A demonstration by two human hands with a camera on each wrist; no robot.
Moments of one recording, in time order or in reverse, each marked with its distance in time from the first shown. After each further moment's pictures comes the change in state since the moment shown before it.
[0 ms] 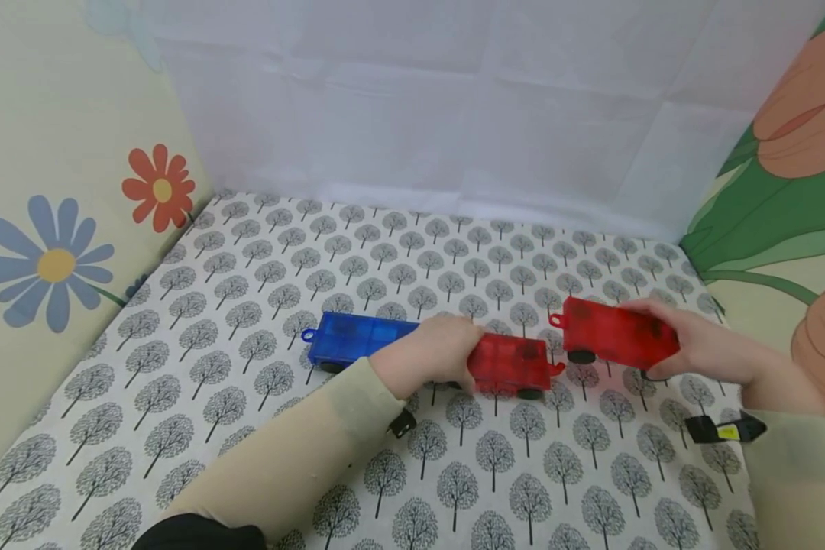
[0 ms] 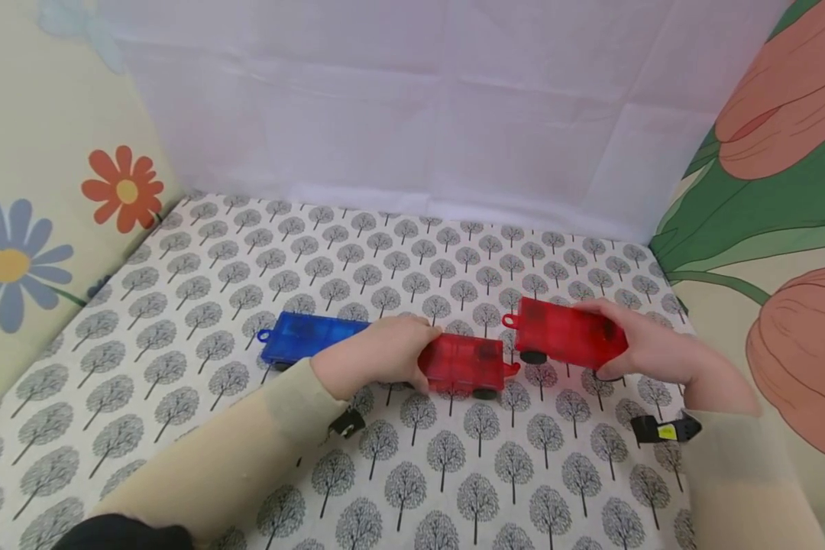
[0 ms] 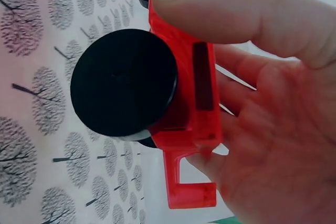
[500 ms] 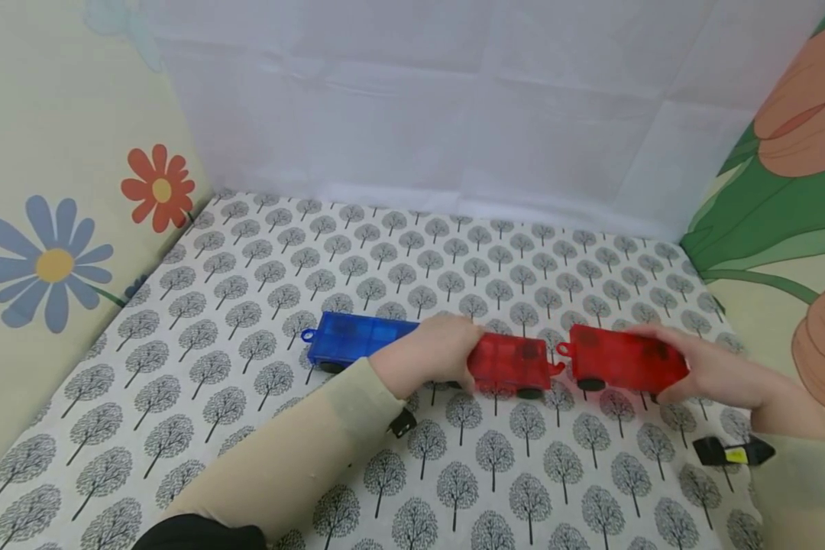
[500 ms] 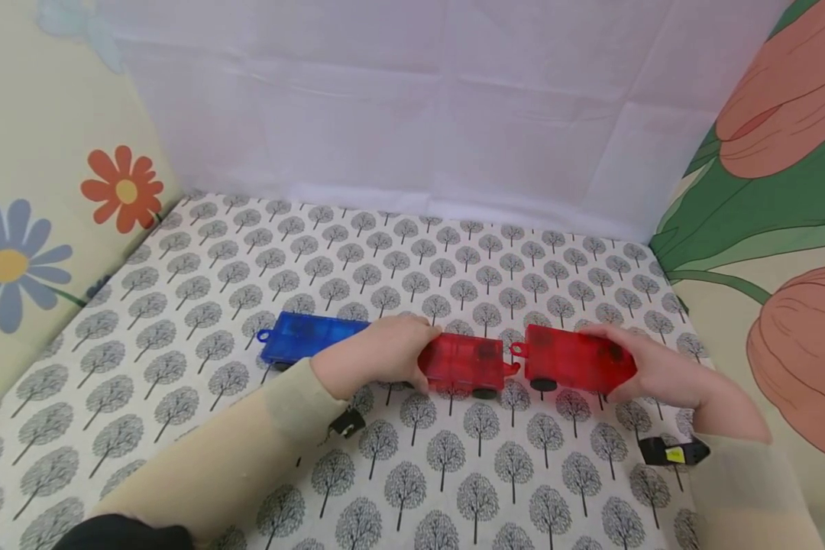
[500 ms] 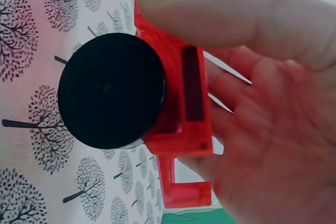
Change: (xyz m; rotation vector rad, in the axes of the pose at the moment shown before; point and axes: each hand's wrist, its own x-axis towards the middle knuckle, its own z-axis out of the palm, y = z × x) left_hand 0.001 0.000 0.000 0.001 0.003 0.003; right_hand -0.021 0.016 0.014 0.017 -0.020 0.078
